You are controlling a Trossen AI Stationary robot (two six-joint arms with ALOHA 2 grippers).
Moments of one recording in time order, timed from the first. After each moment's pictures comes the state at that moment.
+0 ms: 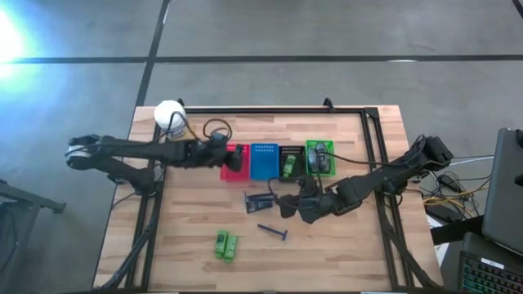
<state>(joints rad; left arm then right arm) 0.12 1.23 0.78 -0.27 -0.30 -0.92 0.40 1.56 1.16 -0.47 0.49 1.58</state>
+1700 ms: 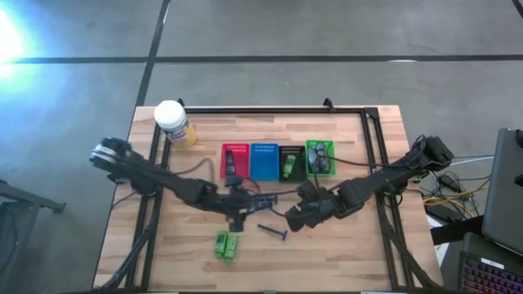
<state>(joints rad) -0.34 1.53 0.92 -0.17 -0.34 -0.25 0.43 1.56 1.16 -0.60 0.34 1.36</state>
